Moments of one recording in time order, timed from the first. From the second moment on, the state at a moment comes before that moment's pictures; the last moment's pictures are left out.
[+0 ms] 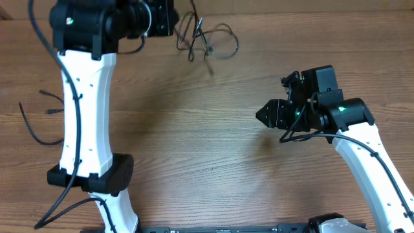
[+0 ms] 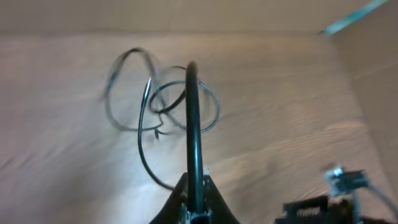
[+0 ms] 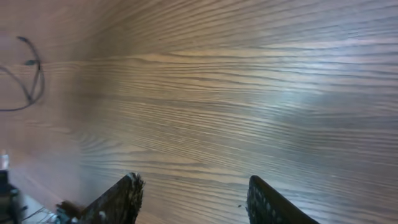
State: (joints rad) left arm -0.20 2.00 2.67 -1.48 0.36 -0.23; right arm 0.20 1.35 1.14 -0.90 -0.45 0.33
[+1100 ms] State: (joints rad) left arm -0.51 1.52 1.92 -1.47 -0.23 -0.42; right arm 0.21 1.35 1.14 -0.96 -0.53 0.33
